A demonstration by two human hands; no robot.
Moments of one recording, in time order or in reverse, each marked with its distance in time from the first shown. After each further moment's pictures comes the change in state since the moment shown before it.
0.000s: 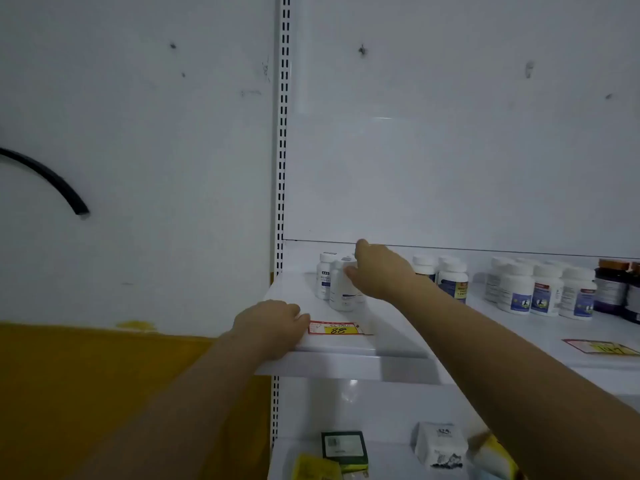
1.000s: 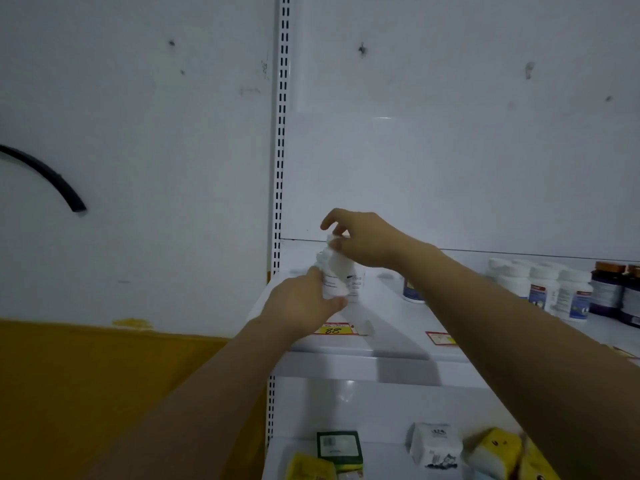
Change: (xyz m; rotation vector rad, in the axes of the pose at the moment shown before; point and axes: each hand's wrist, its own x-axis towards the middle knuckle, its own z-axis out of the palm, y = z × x) left_hand 0.012 0.041 -0.022 -0.500 0.211 -0.040; right_hand 0.000 -0.013 -0.049 0.267 -0.043 -0.245
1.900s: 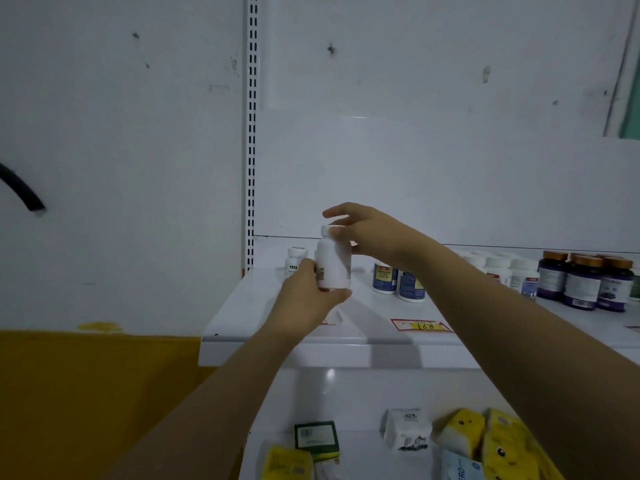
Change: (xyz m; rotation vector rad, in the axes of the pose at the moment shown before) left_hand -0.011 0.039 0.025 -0.550 0.097 -0.003; right_hand -0.038 0.025 -0.022 0.550 0.002 0.140
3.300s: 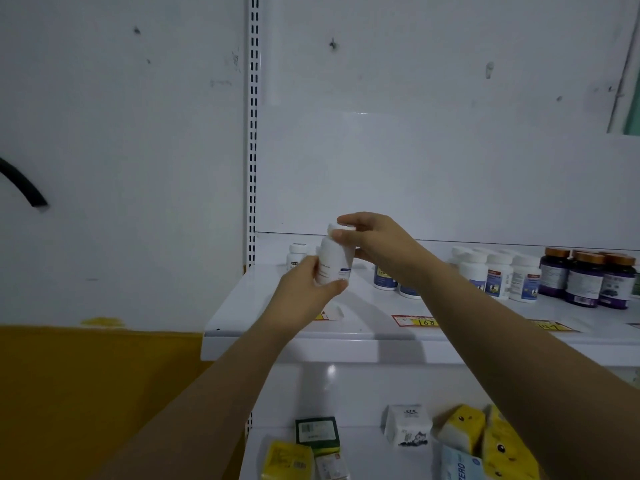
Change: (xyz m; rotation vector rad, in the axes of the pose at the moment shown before) left_hand -0.005 0.004 -0.008 -0.052 -0.040 0.016; right_hand -0.010 0.022 0.009 0.240 0.142 -0.005
